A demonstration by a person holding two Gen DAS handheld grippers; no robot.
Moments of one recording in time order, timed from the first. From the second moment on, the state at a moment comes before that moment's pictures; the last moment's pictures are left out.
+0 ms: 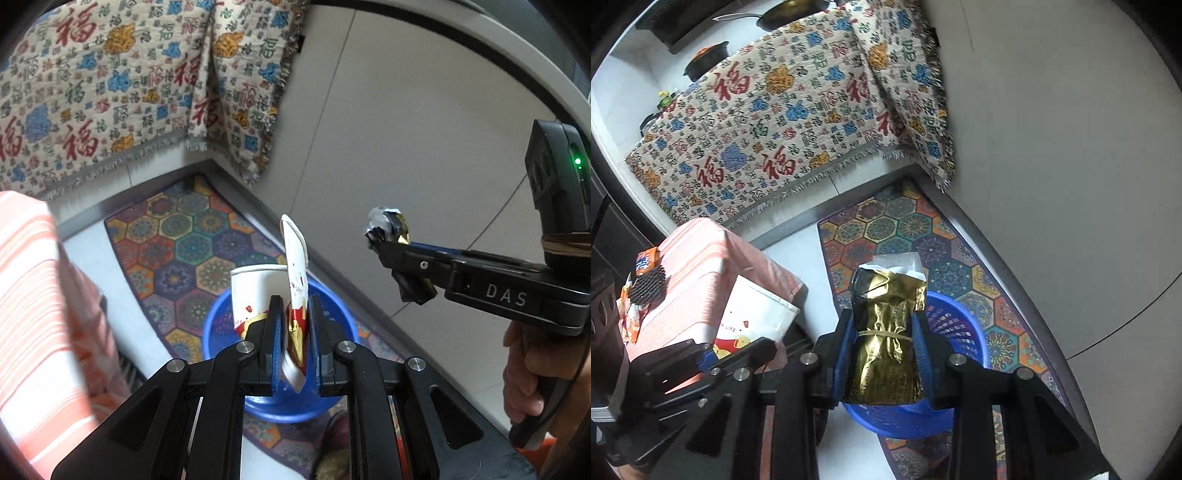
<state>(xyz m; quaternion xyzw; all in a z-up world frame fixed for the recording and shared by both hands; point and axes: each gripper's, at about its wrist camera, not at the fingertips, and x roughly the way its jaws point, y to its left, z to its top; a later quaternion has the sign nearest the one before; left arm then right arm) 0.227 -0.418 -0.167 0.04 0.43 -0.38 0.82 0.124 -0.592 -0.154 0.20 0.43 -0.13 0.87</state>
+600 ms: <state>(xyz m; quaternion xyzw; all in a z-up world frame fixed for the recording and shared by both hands) 0.245 -0.446 -0.200 0.05 0.44 -0.39 0.81 0.131 -0.621 -0.172 0.23 0.43 -0.15 0.86</state>
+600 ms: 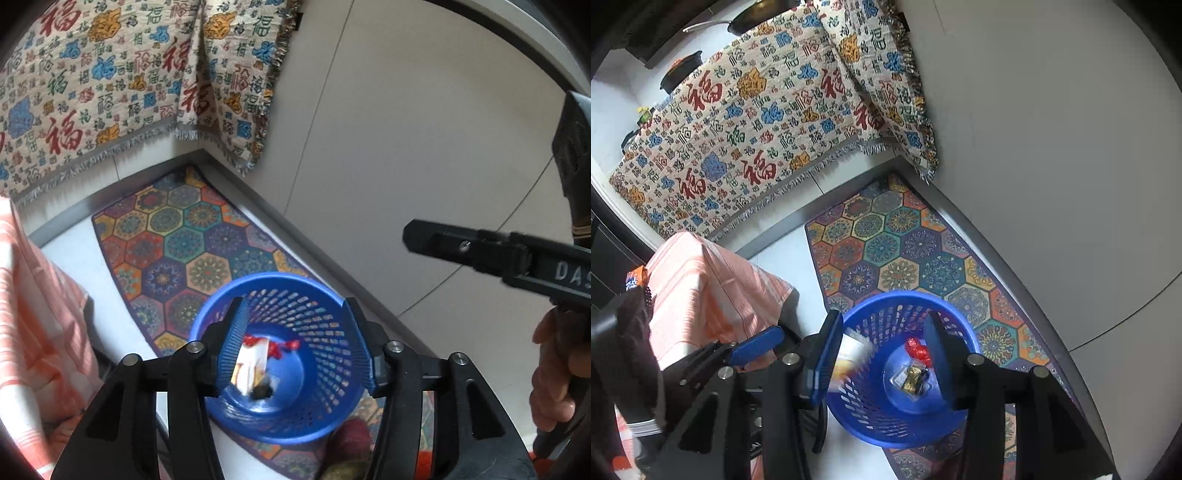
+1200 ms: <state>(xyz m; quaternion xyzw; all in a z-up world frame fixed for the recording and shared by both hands) 0.186 -0.204 -0.130 0.08 0.41 -0.21 0.88 0.162 -0.453 -0.090 0.07 0.36 -0.04 0.93</state>
